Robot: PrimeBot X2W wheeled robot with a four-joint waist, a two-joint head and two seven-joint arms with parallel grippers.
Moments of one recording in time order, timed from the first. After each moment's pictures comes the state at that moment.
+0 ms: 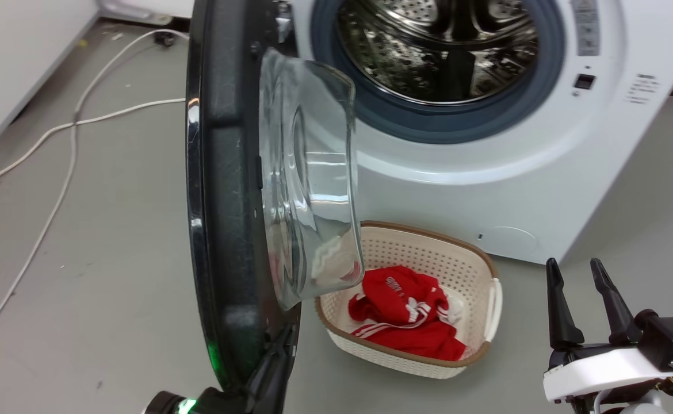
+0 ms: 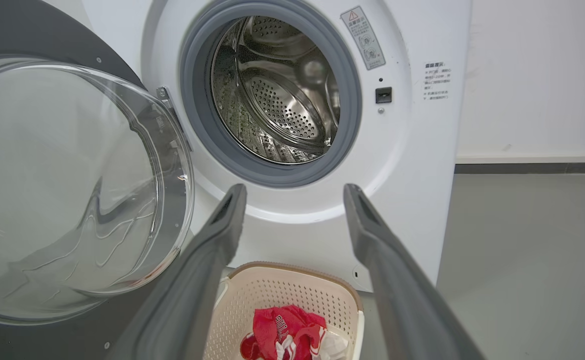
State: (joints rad) left arm 0.11 0.25 -0.49 -0.15 -0.25 0.17 -0.20; right arm -0.02 -0.05 -0.02 0.14 0.21 0.13 -0.26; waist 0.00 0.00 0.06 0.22
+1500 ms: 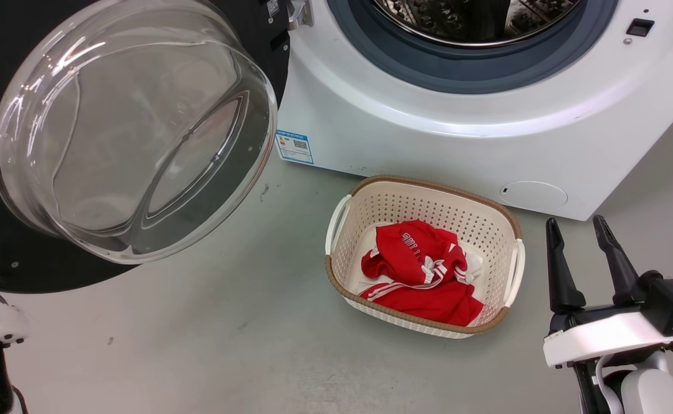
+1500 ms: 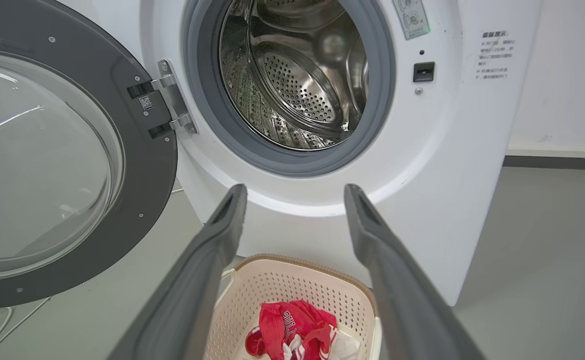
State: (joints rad) left arm -0.21 0.44 0.22 0.31 -0.40 0.09 -0.26; right arm -0.10 -0.05 -0.02 0.07 0.17 0.13 -0.20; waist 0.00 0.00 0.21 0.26
